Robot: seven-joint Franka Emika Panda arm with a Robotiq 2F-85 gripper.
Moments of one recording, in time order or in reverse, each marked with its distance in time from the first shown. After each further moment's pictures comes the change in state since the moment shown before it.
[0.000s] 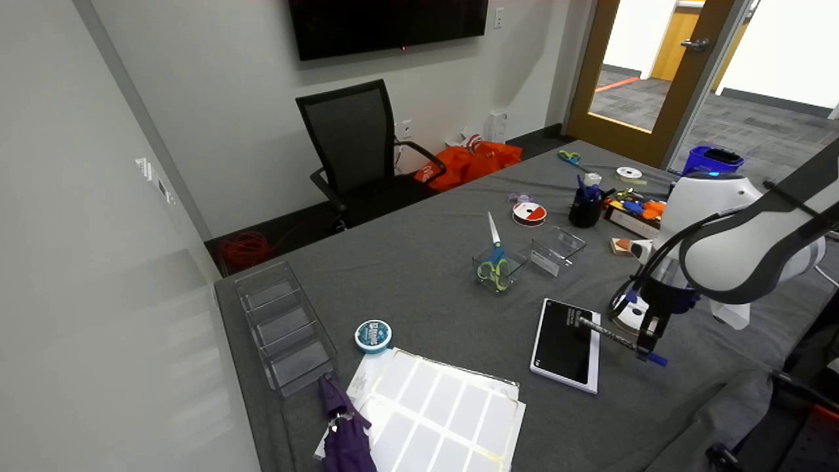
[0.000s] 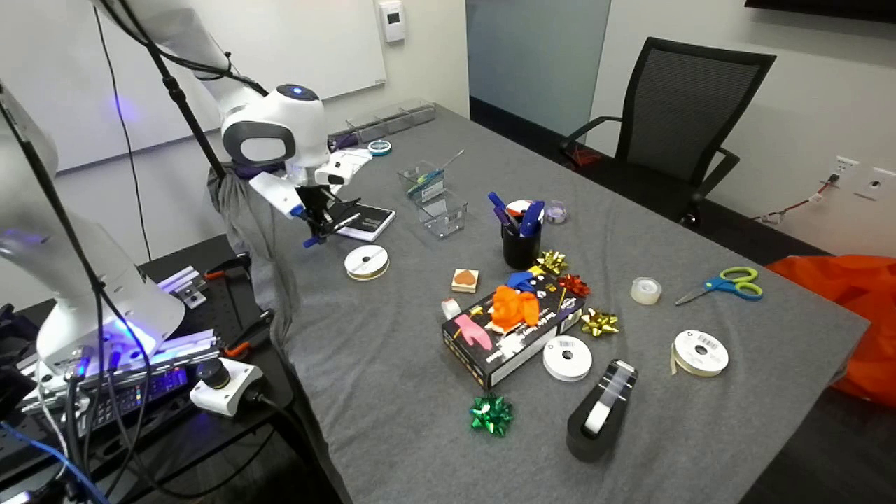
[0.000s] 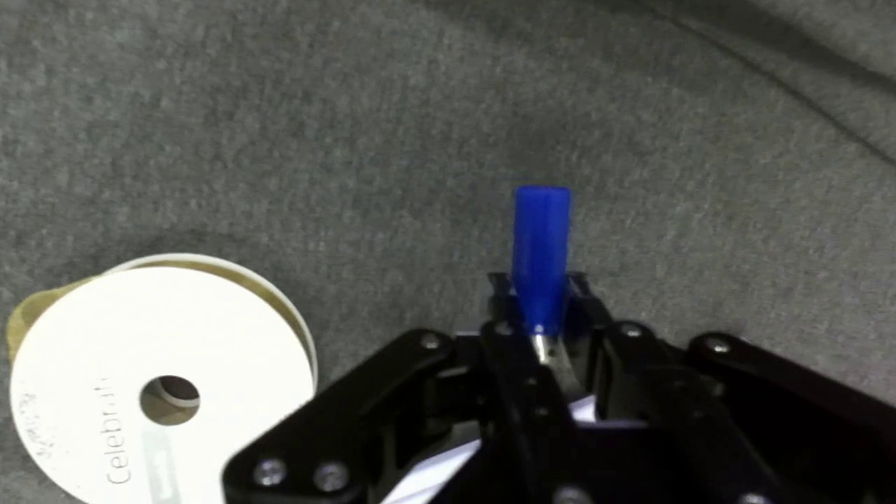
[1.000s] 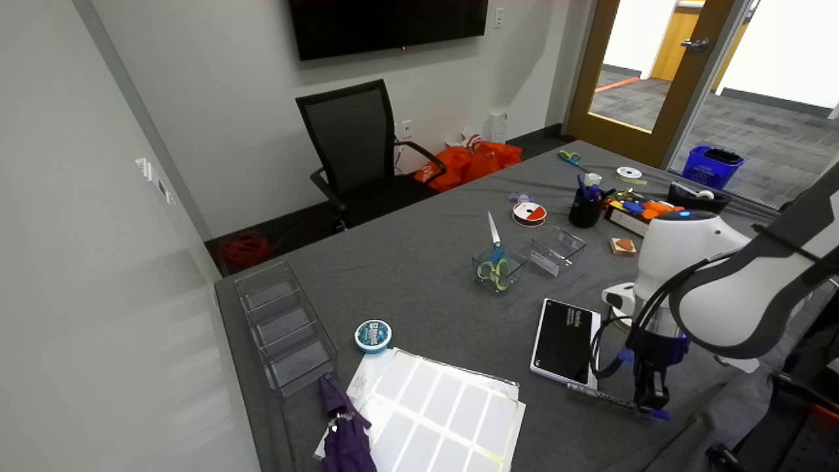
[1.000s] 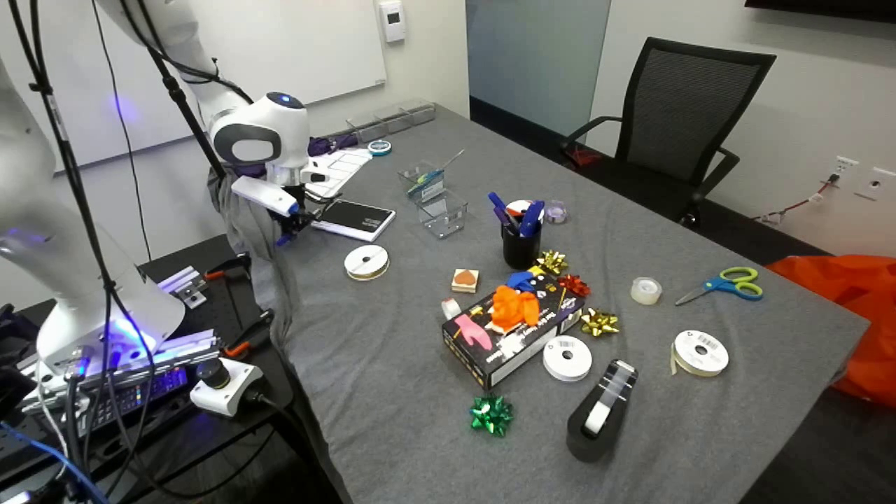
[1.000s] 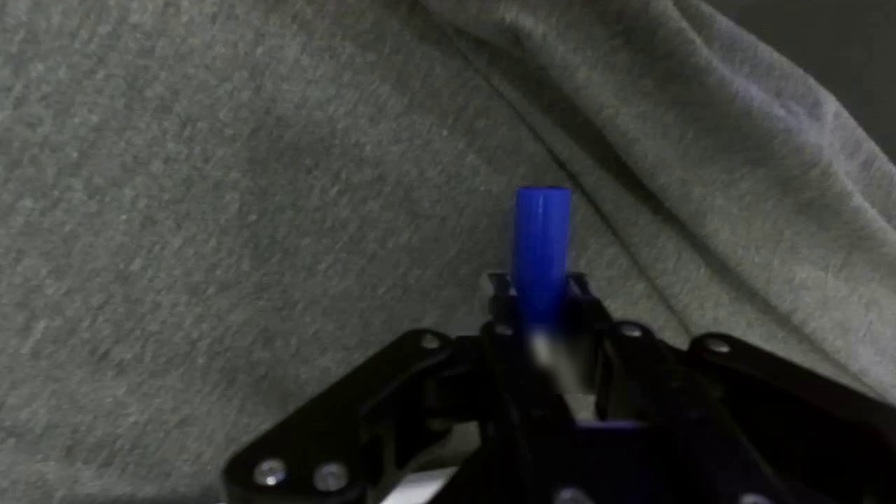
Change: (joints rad) arm 0.047 0.081 0.164 0.001 0.070 -0.024 -0.227
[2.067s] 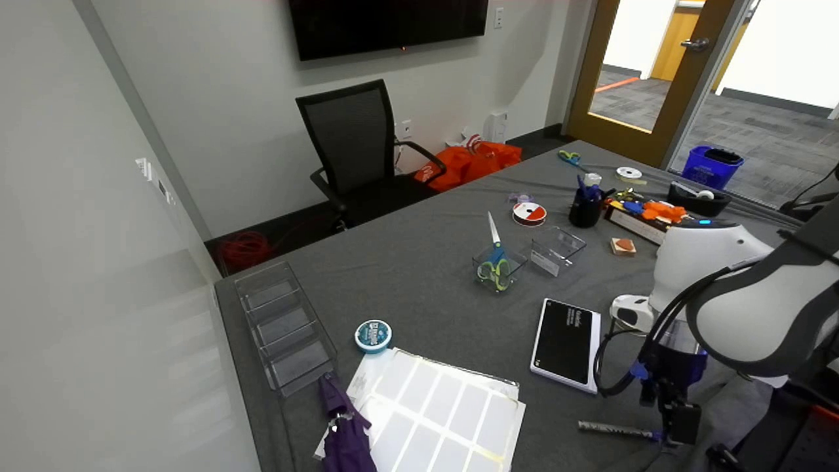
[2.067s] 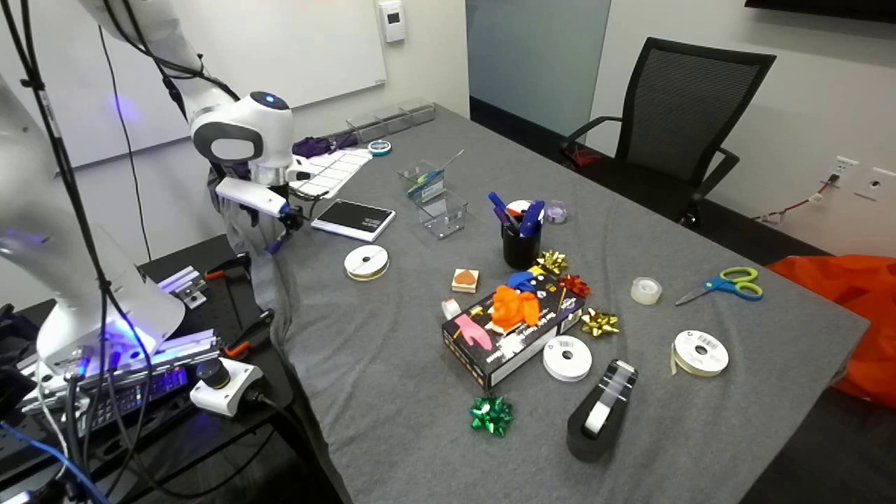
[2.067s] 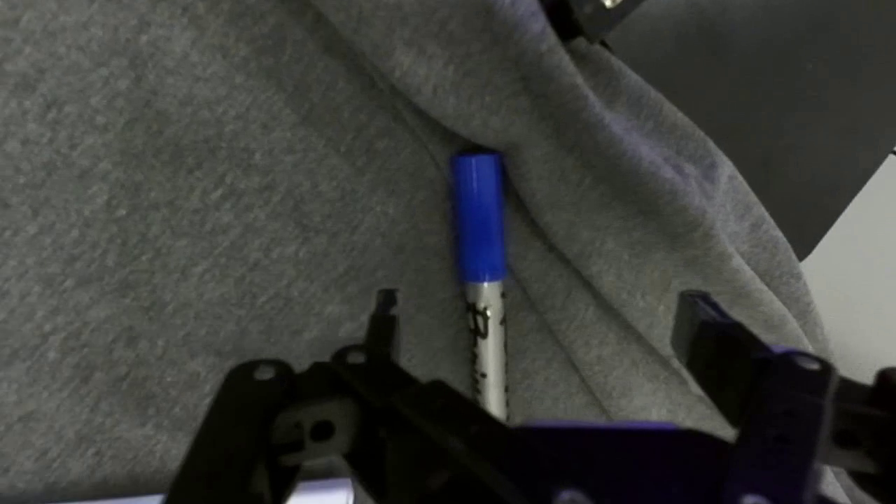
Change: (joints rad) arm -0.046 -0.058 0.123 -0.067 0.147 0.001 -0.193
